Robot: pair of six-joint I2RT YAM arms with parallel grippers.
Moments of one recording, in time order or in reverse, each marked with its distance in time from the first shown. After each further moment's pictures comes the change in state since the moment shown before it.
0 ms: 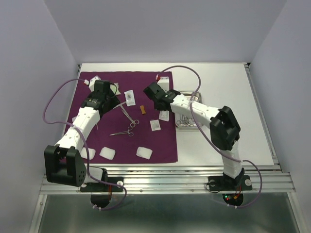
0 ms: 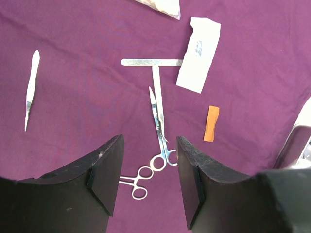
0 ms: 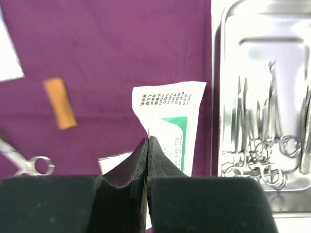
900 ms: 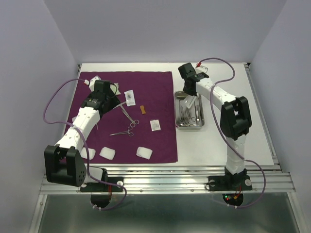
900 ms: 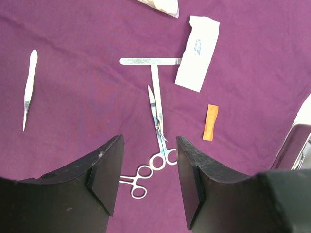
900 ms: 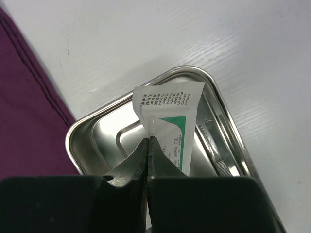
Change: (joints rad) left arm 0.000 0.000 0.000 0.000 0.008 0.000; right arm -0.404 -0.014 0.012 -0.021 -0.050 0.119
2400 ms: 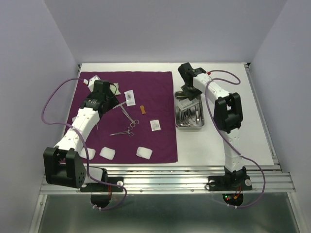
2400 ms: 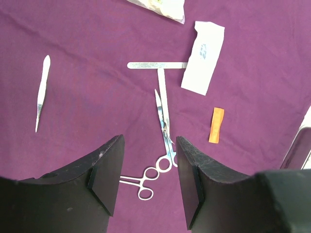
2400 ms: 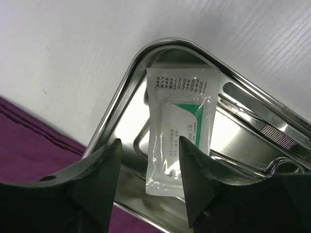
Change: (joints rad) left arm 0.000 -0.016 0.000 -0.009 -0.032 0.026; right arm -0.046 0.212 0.254 -0.317 -0.100 0.631
